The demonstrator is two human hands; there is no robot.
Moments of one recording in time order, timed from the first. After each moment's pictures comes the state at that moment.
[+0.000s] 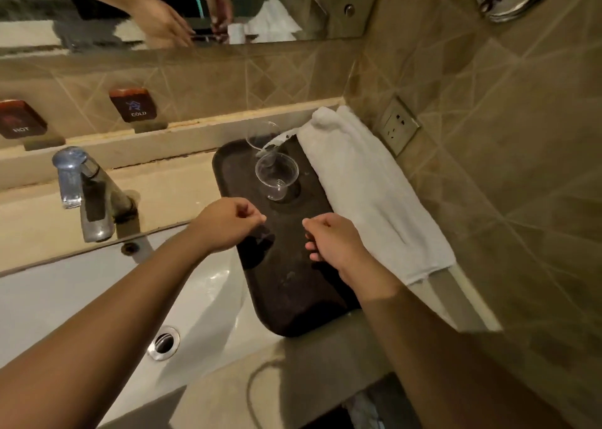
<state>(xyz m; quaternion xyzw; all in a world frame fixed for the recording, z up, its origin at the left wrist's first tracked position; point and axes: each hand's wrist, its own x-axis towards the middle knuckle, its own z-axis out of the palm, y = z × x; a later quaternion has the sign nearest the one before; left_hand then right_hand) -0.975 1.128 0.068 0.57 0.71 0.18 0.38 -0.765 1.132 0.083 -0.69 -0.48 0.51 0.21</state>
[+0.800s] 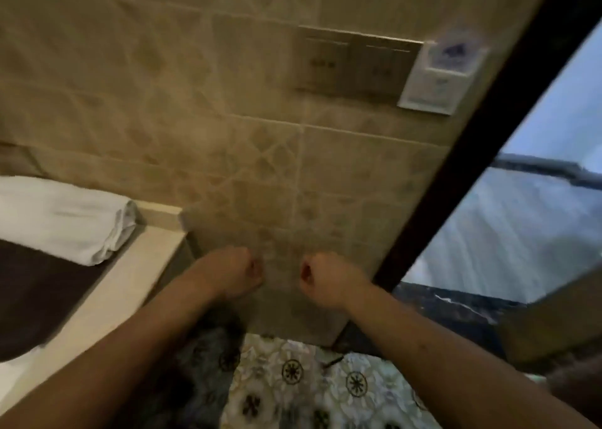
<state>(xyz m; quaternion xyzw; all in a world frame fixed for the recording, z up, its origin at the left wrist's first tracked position) -0.571 0.776 0.177 0.96 0.20 -0.10 0.15 -0.435 0.619 0.161 -0.85 -0.47 0.21 0.08</state>
